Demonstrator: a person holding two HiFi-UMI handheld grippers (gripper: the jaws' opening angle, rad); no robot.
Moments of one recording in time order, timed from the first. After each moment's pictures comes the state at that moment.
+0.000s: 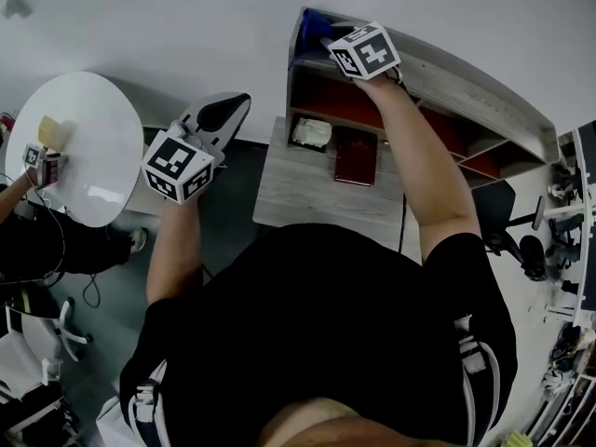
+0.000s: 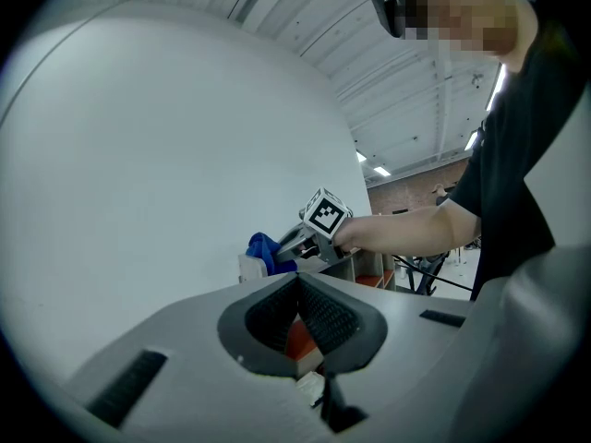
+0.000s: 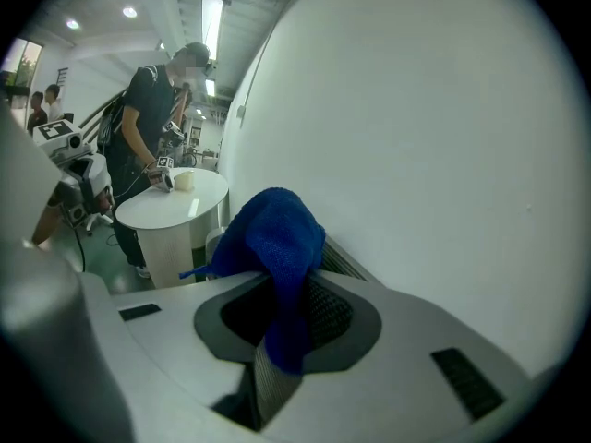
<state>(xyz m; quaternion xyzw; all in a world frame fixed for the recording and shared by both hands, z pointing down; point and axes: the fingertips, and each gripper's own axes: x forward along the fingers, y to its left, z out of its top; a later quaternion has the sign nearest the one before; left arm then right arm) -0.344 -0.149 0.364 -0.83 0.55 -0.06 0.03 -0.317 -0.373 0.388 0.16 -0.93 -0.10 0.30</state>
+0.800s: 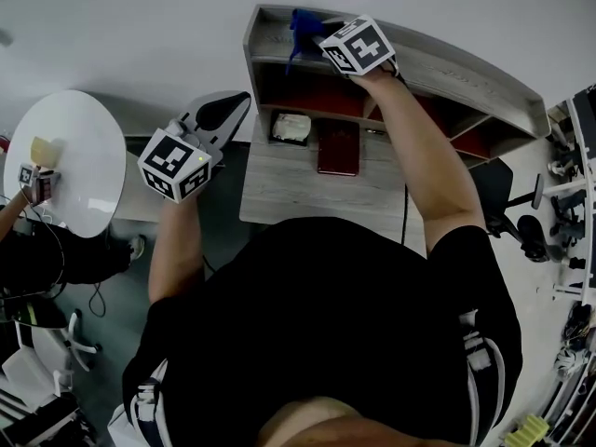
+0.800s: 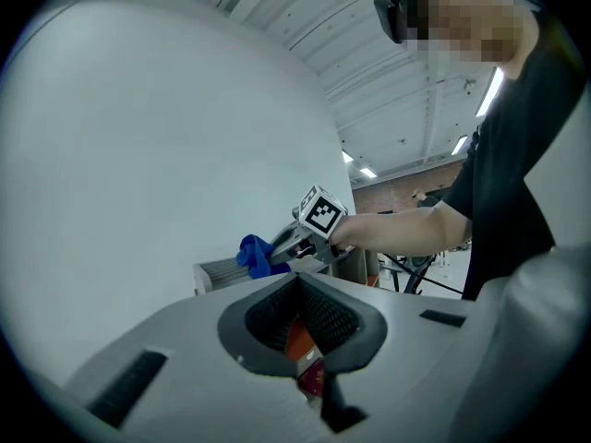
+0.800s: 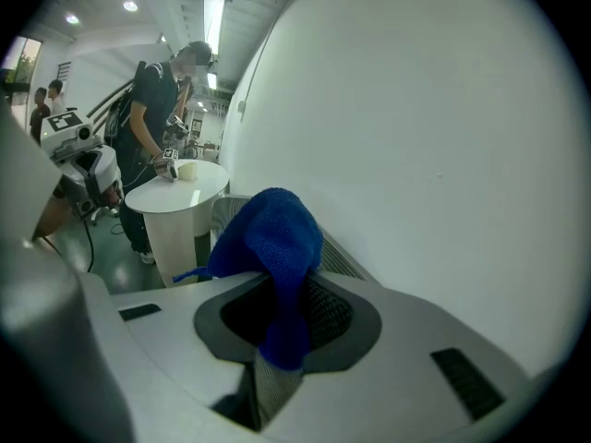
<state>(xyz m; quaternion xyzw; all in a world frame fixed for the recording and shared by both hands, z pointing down) -0.267 -0.181 0.353 -0.86 0.51 -0.07 0.03 -0.240 -0.388 0.381 0.16 -0.93 -0.11 0.32</state>
